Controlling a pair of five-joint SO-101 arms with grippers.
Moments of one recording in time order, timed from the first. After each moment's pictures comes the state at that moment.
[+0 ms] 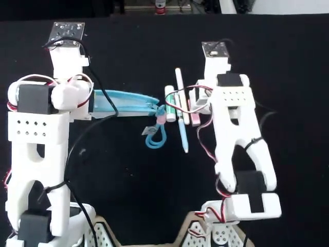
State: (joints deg) left arm -0.2 -21.8 -5.6 97.9 -0.2; right arm -2.5 0.1 14.0 70.6 -2.7
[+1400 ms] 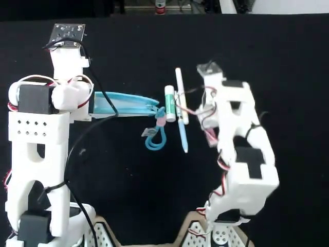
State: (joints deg) left arm -0.2 -21.8 -4.6 97.9 -0.2; right arm 3.6 12.4 20.4 63.7 19.6
